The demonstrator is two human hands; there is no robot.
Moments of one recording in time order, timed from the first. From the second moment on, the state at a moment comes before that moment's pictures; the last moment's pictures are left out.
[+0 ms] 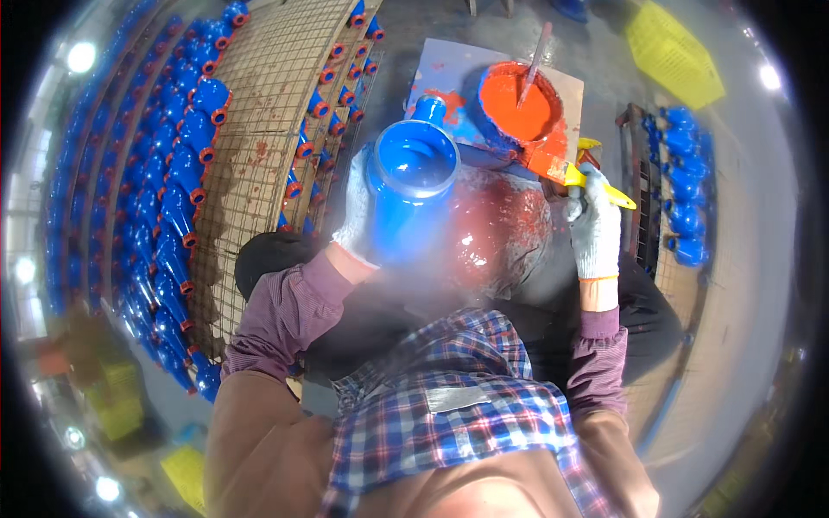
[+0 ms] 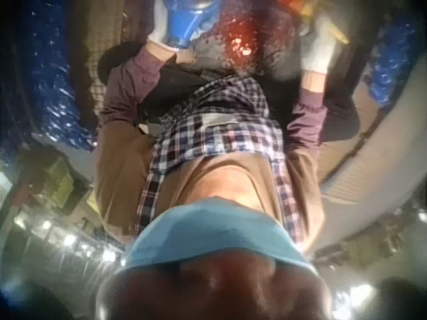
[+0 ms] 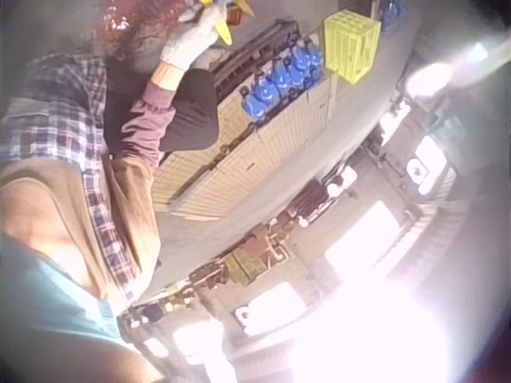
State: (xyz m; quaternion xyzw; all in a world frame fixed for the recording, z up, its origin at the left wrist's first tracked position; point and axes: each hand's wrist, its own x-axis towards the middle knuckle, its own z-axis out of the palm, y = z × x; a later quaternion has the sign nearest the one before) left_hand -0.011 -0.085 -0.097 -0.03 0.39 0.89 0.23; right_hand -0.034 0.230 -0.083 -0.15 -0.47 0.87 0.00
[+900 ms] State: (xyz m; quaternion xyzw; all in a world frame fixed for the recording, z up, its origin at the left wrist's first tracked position) left_hand 0.018 -0.020 0.002 0.45 0.89 -0.03 -0.01; right_hand -0.043 0.238 -0.063 0.10 -0.90 0.43 0.04
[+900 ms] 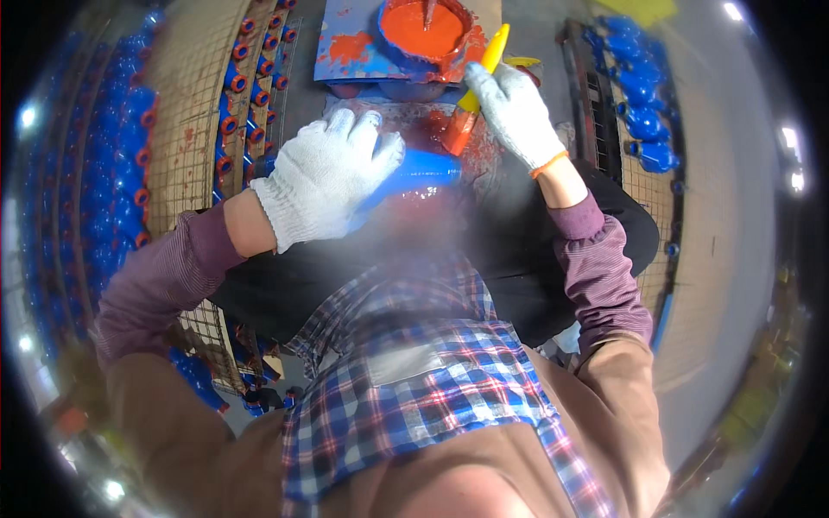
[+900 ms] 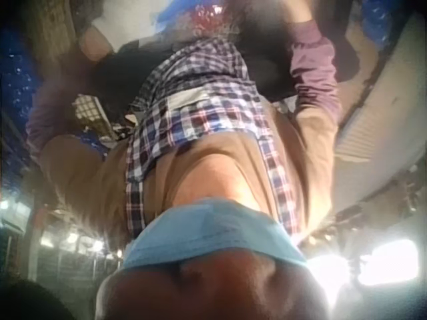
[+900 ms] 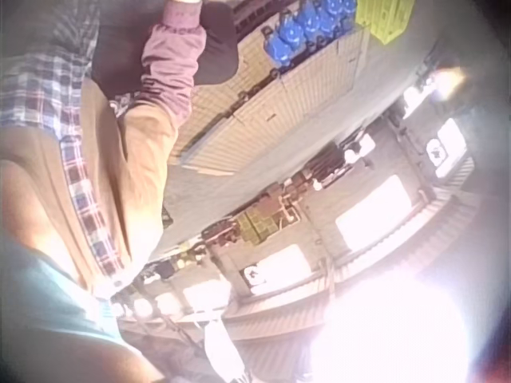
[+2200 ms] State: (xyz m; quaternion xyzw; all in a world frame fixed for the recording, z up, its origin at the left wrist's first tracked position) left_hand 0.090 -0.001 -0.096 0.16 0.14 -0.88 -0.42; right_hand 0.052 0.239 -0.078 0.01 -0.62 0.77 0.13
